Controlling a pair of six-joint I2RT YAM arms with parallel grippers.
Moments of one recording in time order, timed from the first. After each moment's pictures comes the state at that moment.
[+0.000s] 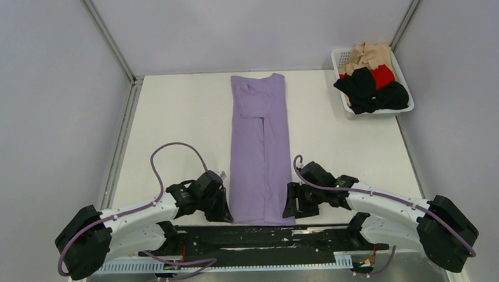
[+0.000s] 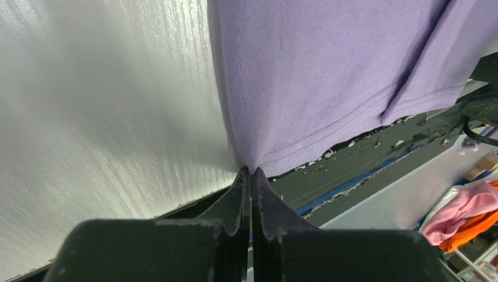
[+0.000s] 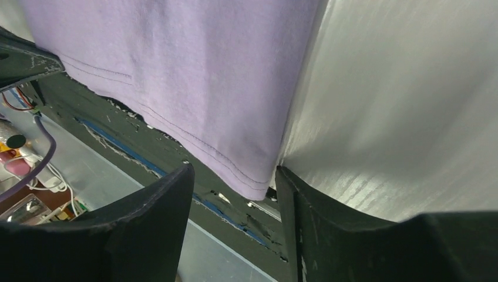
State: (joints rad) left arm -0.89 1.03 0.38 -0.40 0.23 -0.96; right arm 0.81 1.03 0.40 -0.41 -0.32 0.81
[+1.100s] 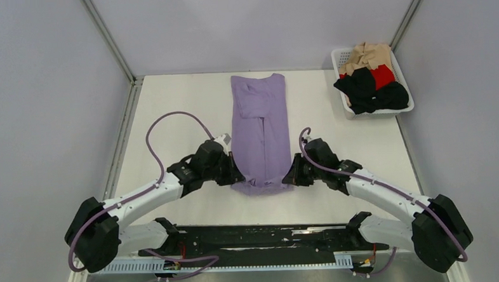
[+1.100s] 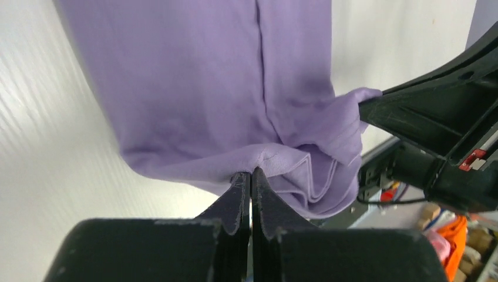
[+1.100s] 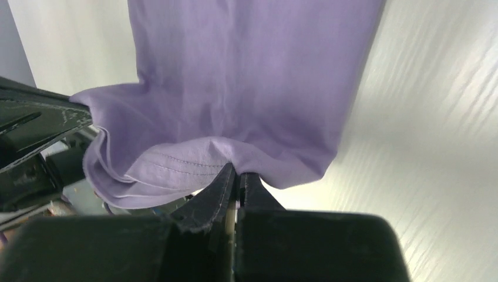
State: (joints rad) left arm -0.77 1.13 0.59 -0.23 0.19 -0.84; right arm 0.68 1.07 0.53 -0.28 -0.23 0.80
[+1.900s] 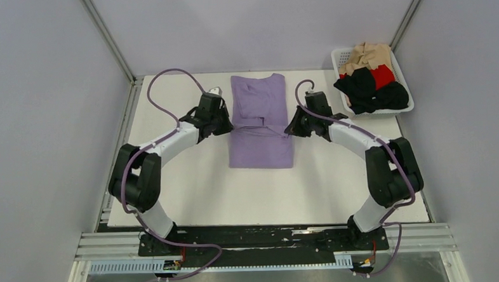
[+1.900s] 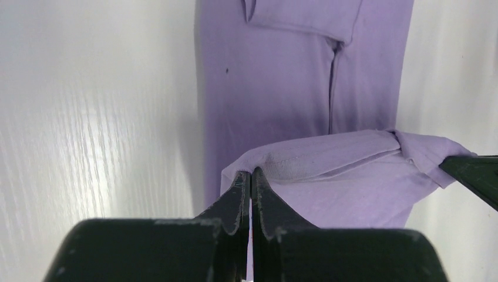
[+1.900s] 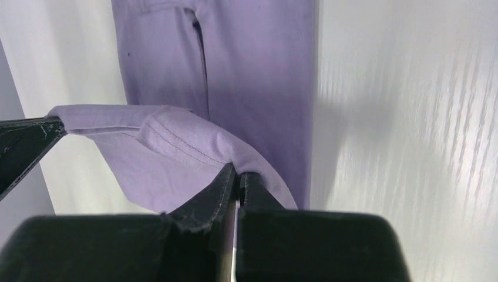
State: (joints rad) left arm -0.46 1.66 1.11 -0.21 0.00 -0.58; right arm 0.34 1.62 1.03 -0.19 -0.20 0.67
